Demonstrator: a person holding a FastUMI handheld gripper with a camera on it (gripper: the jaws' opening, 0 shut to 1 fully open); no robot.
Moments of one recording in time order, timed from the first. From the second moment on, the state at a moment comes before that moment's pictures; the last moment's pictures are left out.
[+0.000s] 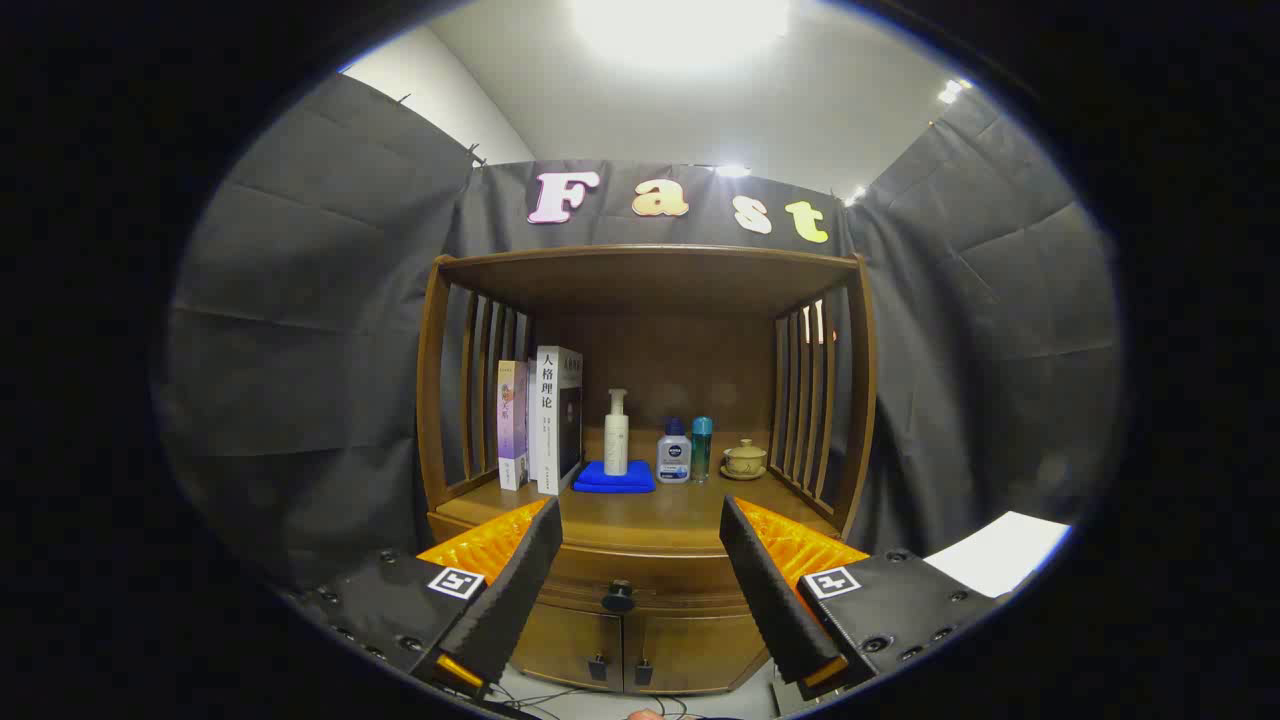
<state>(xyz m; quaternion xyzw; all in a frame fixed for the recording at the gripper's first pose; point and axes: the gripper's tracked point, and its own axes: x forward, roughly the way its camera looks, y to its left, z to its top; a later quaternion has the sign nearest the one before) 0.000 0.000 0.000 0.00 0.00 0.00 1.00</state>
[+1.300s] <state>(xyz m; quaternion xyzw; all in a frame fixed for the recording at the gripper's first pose) 0.054 0.026 -0.095 0.01 0.07 0.02 1.00</state>
